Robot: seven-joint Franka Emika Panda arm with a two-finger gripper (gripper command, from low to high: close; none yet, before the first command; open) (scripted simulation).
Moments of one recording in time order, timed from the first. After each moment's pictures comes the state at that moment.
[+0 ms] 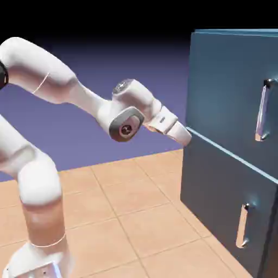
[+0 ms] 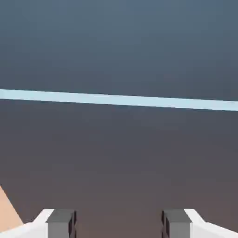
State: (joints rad) arm 0.06 -0.60 -0.06 -2.78 -0.12 3.04 0.65
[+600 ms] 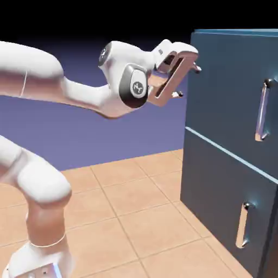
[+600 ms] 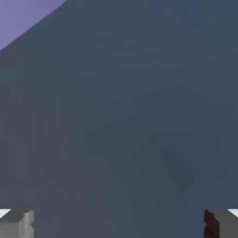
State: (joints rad) arm 0.38 -0.79 -0.50 -2.55 -0.90 3.09 0.05
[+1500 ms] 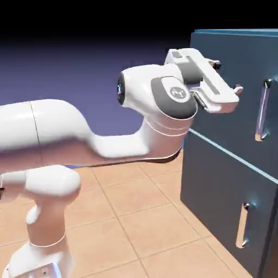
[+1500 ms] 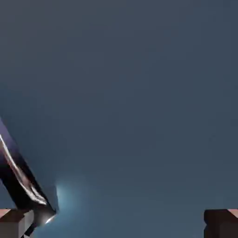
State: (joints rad) arm 0.87 -1.08 -1.15 -2.20 -2.07 3.15 -0.86
